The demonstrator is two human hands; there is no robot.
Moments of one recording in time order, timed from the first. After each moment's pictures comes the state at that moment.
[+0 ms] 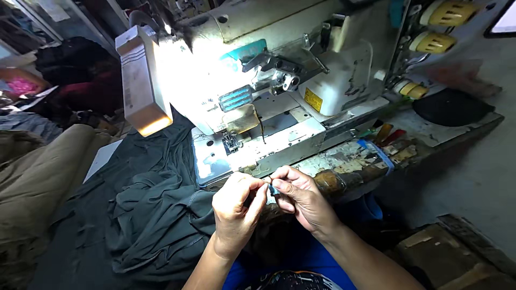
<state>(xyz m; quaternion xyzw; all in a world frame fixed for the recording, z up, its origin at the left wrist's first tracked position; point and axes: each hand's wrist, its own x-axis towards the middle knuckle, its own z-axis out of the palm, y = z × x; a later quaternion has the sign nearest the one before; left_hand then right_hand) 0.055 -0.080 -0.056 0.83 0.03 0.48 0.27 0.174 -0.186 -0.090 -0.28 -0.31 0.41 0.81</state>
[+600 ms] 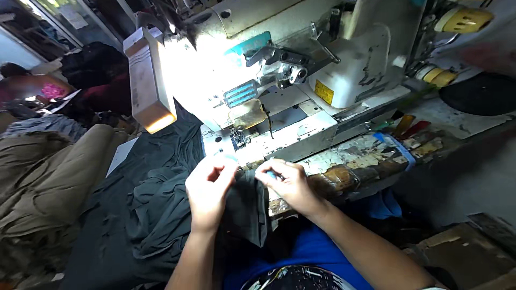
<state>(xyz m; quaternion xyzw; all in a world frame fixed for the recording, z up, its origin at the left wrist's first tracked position) 0.032 -0.053 -0.022 0.78 0.18 0.46 0.38 0.175 -0.143 -0.103 -0.55 -0.52 0.01 0.66</state>
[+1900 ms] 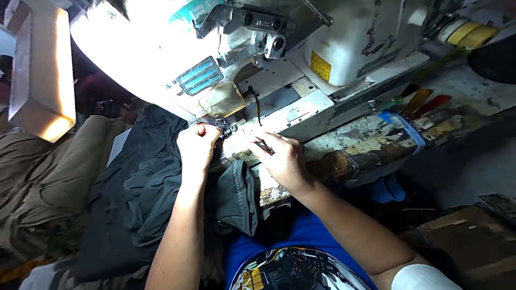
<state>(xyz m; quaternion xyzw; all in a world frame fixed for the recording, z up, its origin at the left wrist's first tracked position) 0.082 0.004 -0.019 0.82 0.39 0.34 0.25 0.193 -0.127 -0.103 -0.60 -0.46 -0.10 0.65</state>
